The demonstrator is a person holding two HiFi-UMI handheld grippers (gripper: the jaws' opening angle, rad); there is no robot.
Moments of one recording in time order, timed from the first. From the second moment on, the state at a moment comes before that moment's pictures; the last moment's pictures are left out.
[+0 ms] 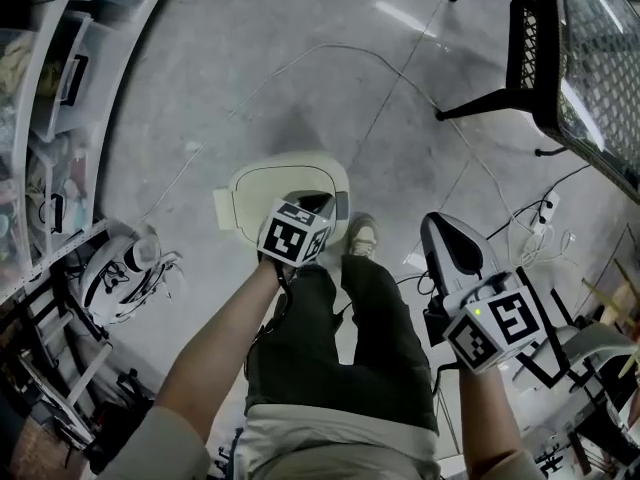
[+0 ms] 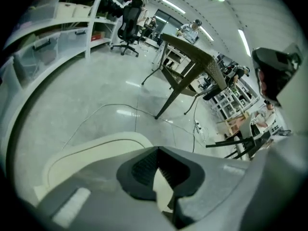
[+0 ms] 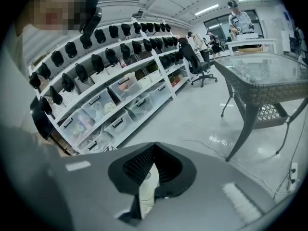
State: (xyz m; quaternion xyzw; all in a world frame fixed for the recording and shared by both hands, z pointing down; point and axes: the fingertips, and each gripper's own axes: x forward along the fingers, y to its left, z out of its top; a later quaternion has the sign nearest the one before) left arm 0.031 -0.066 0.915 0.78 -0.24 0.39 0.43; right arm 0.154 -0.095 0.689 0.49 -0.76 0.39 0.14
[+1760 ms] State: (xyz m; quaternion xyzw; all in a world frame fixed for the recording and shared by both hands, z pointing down) left arm -0.130 -0.101 0.164 0.87 -0.49 0.09 0.01; right arm 0.072 -0.053 0.081 0.45 -0.89 -0.02 -0.06
